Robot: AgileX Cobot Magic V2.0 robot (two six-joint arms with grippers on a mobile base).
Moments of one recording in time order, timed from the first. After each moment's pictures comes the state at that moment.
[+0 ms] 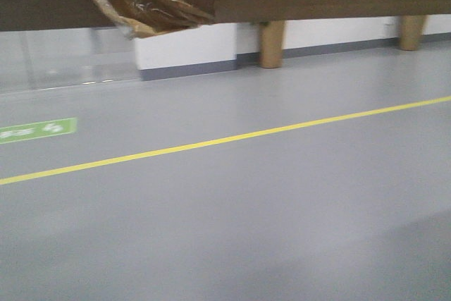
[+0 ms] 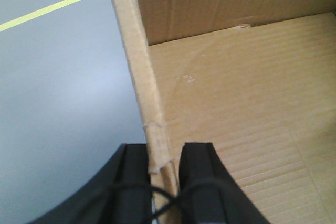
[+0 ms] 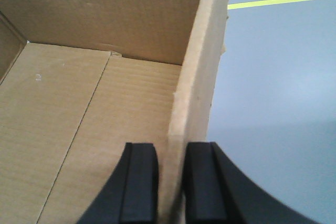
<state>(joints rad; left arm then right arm) -0.49 1.28 -1.72 0.30 1.22 -0.34 0.46 1.21 -1.60 0.01 1.00 0.13</state>
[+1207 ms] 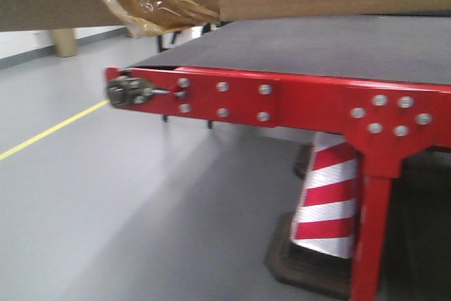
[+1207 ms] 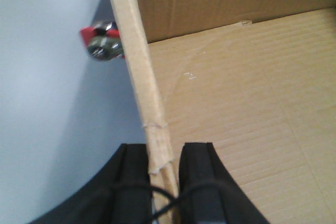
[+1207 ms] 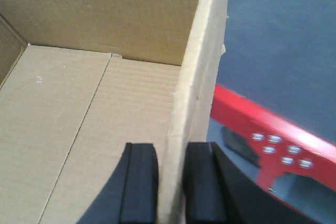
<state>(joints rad) -0.49 1.28 -1.72 0.30 1.21 -0.34 0.46 1.21 -1.60 0.01 0.98 0.12</state>
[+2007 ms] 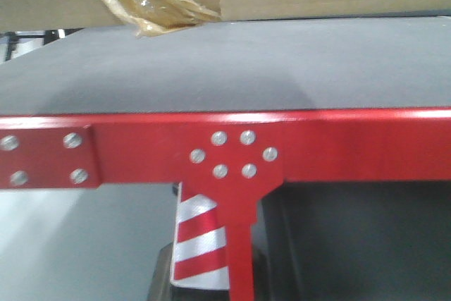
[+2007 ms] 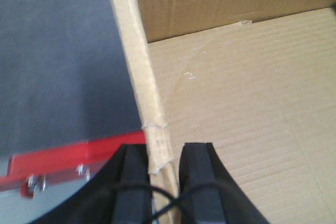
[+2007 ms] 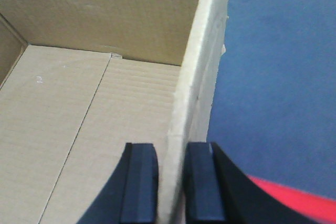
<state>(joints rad) -0.49 1.28 -1.72 0.30 1.21 -0.34 0.46 1.21 -1.60 0.01 0.98 0.12</state>
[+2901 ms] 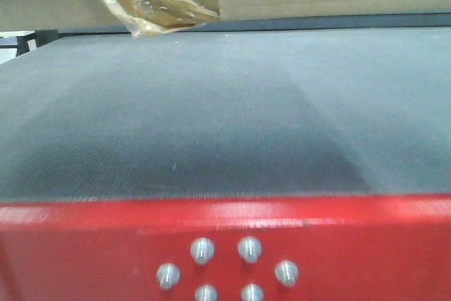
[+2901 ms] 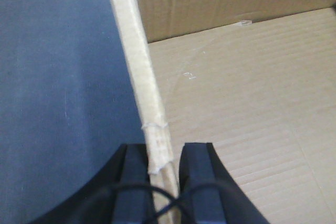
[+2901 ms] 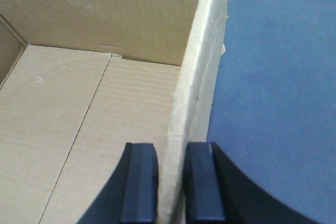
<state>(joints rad) -0.49 1.28 -1.72 0.30 1.21 -0.34 0.46 1.21 -1.60 0.01 0.98 0.12</state>
